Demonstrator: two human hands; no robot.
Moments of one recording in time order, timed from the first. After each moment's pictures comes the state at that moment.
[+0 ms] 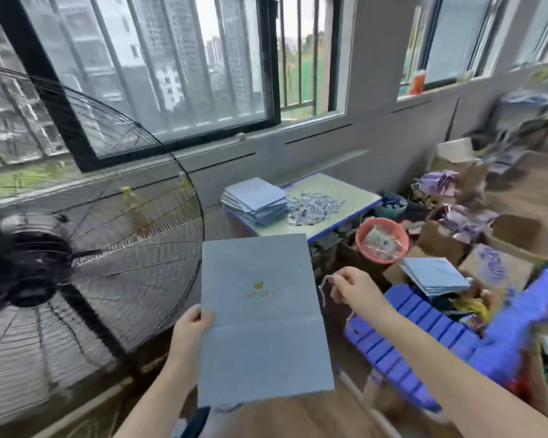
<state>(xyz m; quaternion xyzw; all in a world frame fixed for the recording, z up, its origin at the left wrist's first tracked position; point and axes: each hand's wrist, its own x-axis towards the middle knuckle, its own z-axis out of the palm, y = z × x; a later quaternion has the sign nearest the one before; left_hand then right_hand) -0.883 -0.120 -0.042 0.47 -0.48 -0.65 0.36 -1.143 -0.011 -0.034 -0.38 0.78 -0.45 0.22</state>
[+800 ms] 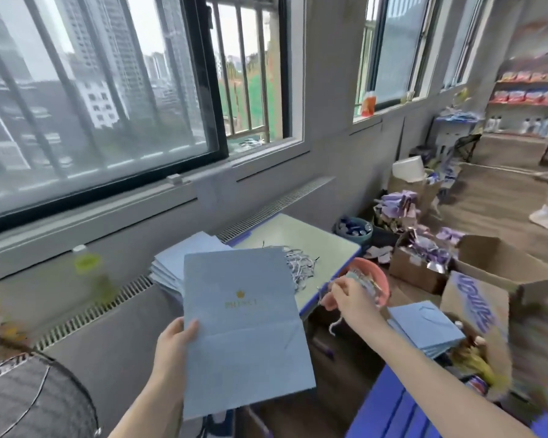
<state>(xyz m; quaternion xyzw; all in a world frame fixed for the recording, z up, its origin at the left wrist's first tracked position) -1.152 -0.400 -0.033 0.45 -0.49 -0.68 0.31 -1.389 -0.247 -0.031 -0.27 0.78 -0.53 0.19</state>
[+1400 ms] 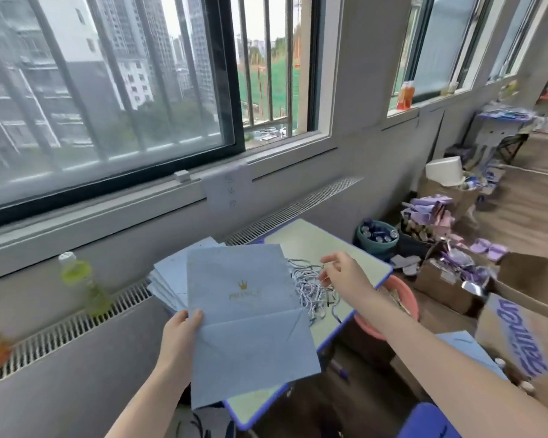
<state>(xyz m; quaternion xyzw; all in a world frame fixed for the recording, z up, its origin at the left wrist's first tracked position) -1.242 -0.509 -0.057 0.48 -0.48 -0.65 0.33 -1.501 -0.396 -0.033 -0.33 0.77 -0.50 0.22</state>
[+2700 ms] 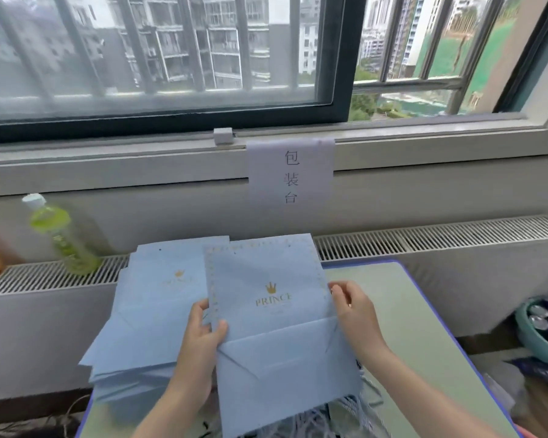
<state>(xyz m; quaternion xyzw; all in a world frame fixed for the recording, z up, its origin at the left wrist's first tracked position) -1.499 -0.648 -0.184 0.57 -0.35 -0.56 0.49 -1.731 -0.683 -0.213 -0.52 0.65 -0.46 0.31</state>
